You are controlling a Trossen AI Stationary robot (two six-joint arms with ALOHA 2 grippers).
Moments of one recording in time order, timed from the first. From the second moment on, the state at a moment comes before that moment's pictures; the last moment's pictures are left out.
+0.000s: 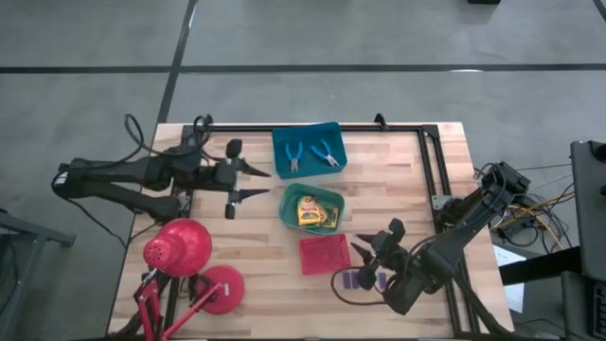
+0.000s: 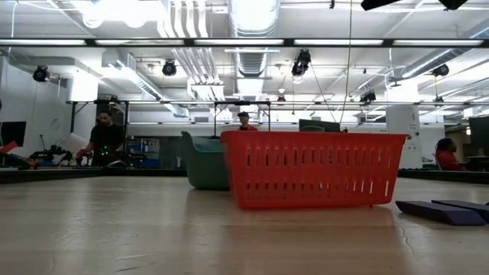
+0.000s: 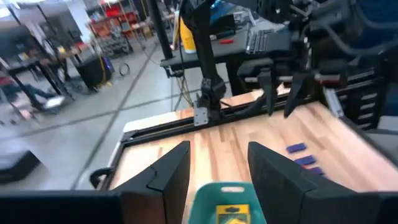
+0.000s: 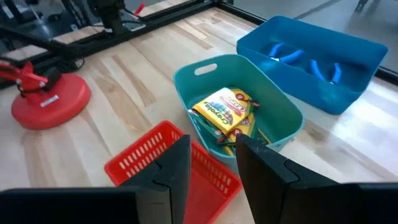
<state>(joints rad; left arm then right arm) -0.04 0.91 1.00 -0.20 -0.05 0.24 0.77 1.57 1.24 -0.87 1.04 1.28</state>
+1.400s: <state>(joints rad) 0.01 0.49 0.24 0.28 -0.09 0.36 0.63 1.53 1.30 -0.74 0.78 1.47</state>
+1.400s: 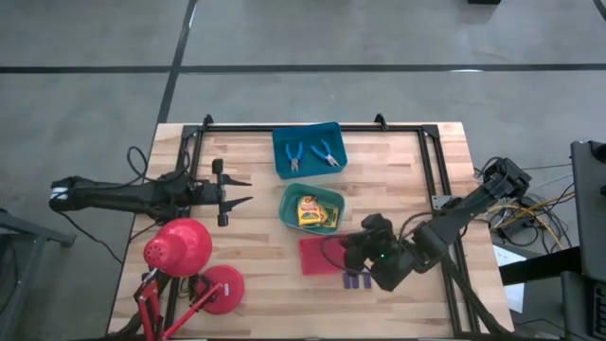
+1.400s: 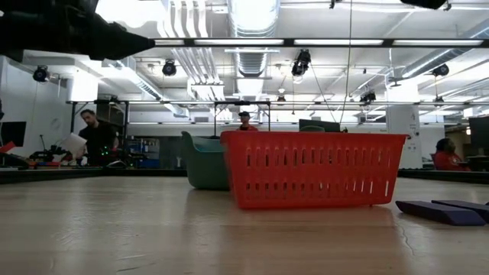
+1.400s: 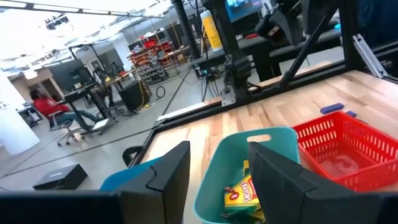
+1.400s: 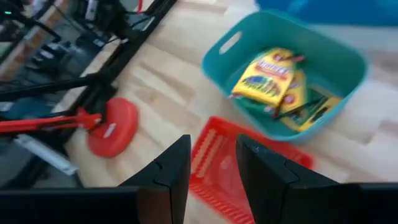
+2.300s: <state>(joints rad) 0.01 0.49 0.24 0.27 -0.09 0.36 0.61 1.50 1.55 -0.70 0.78 1.25</state>
